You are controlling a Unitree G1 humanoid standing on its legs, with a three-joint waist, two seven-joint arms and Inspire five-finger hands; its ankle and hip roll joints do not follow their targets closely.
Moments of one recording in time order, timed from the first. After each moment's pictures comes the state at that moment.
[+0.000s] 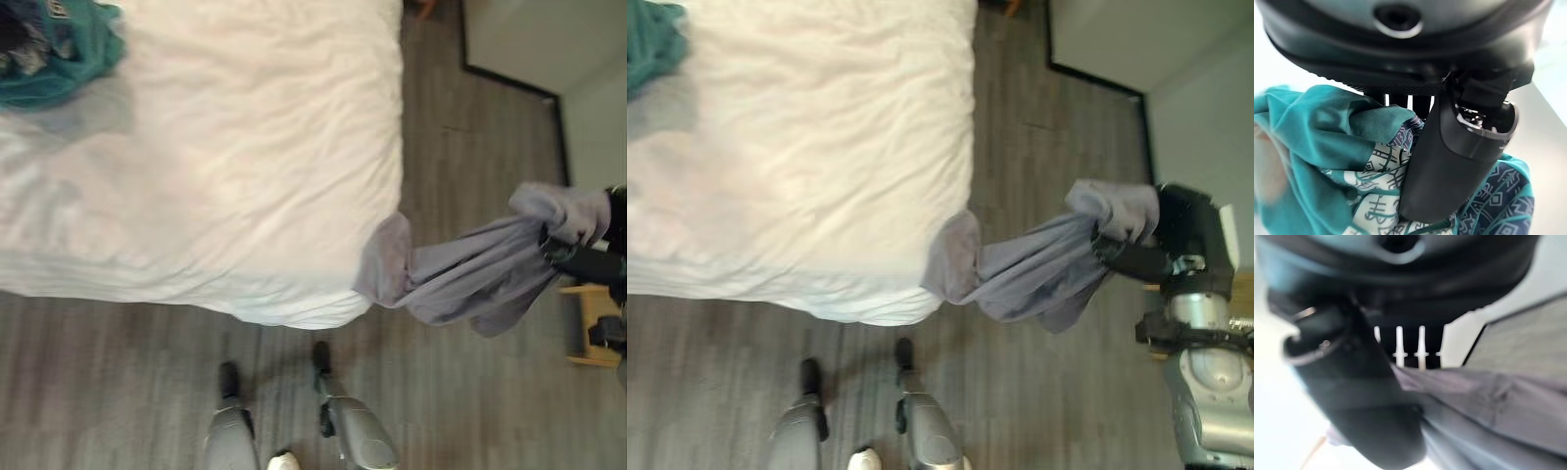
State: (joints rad) left arm -0.81 1.20 -0.19 0.41 -0.74 -0.16 0.19; right arm 0.06 -0.81 -0.37 -0.05 0.55 -0.16 -0.07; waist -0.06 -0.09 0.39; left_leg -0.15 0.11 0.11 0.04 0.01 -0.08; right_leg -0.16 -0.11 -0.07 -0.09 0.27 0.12
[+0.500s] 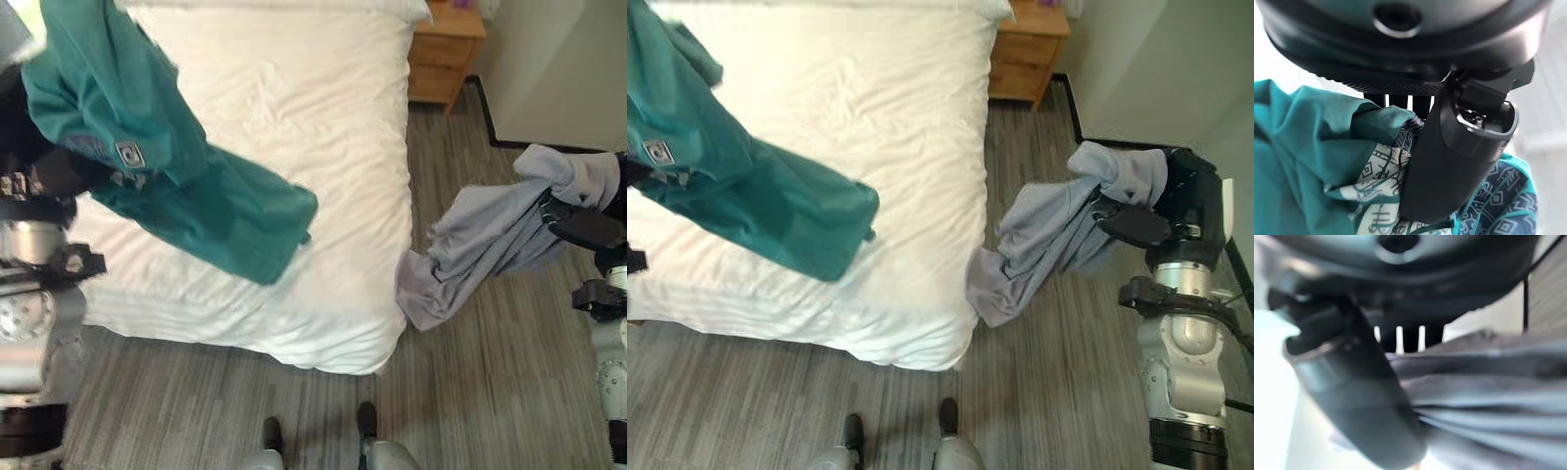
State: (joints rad) left arm -0.12 0.63 0.28 -0.18 -0.69 -0.26 0.14; right arm -0.10 -0.65 -0.31 -0.02 0.60 -0.15 -0.09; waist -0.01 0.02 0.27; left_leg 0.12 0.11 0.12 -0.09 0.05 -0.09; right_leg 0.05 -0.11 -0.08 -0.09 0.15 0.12
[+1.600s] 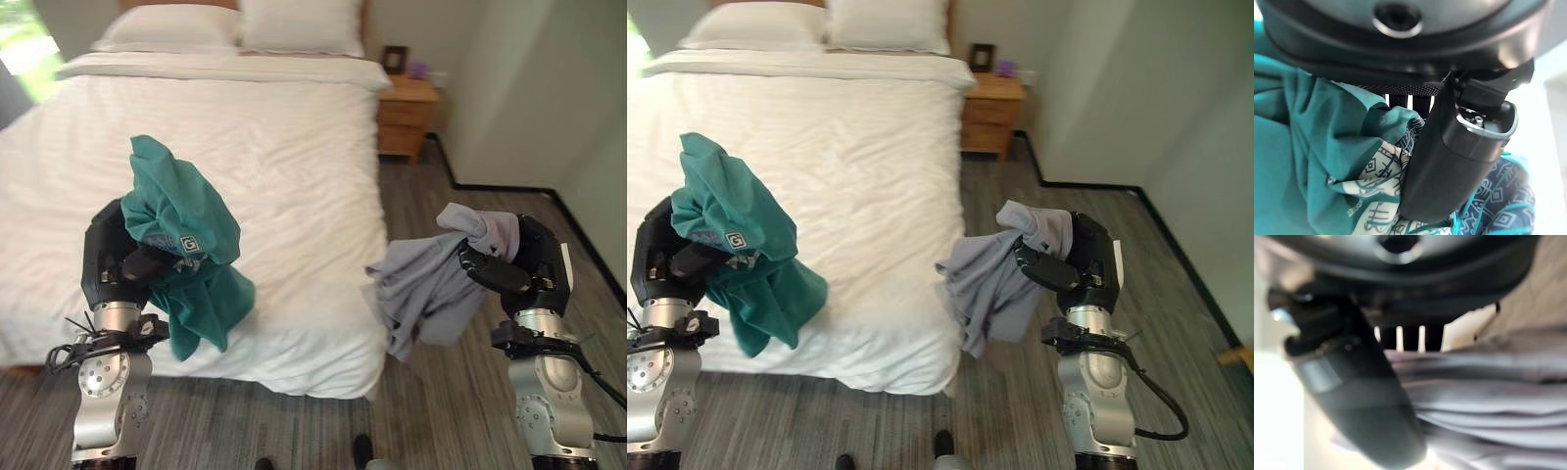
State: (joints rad) left arm -0.01 0.46 0.20 -0.16 -0.52 -0.15 0.13; right arm 0.05 -0.34 -0.21 -0.18 0.53 -0.11 -0.08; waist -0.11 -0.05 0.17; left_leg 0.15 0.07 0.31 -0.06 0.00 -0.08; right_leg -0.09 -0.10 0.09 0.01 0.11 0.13
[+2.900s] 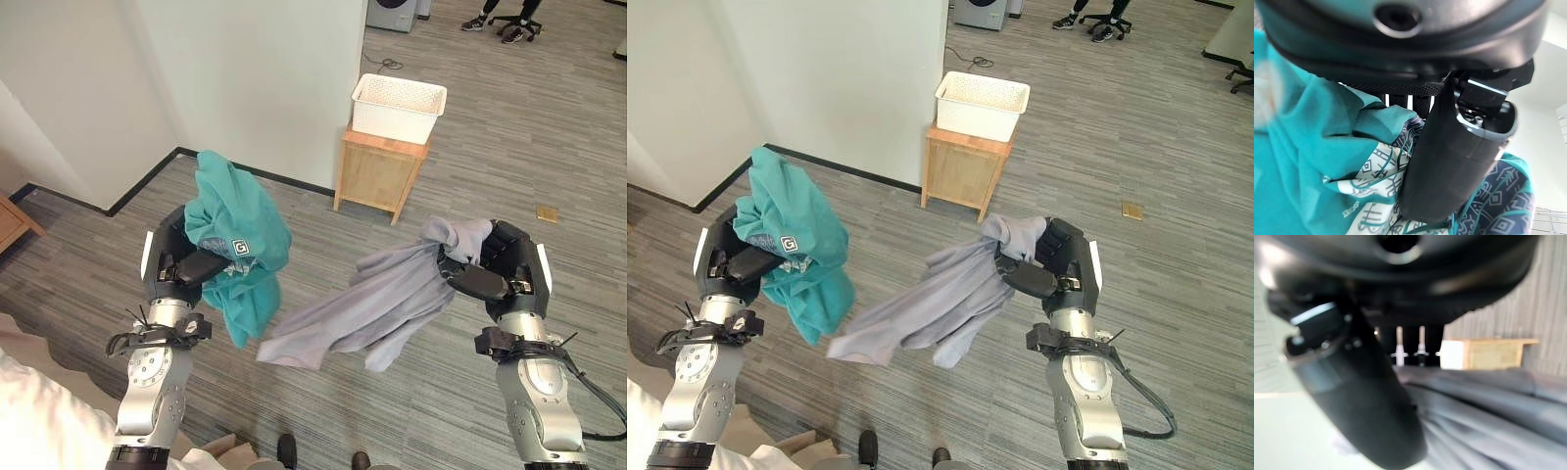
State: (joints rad) left arm -0.01 0.35 0.07 -0.13 -0.56 -0.15 0.08; right arm 0.01 -0.37 -0.12 -0.16 0.45 -0.11 -0.09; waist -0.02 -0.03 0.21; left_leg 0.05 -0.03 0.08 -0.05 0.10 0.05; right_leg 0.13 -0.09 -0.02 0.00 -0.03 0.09
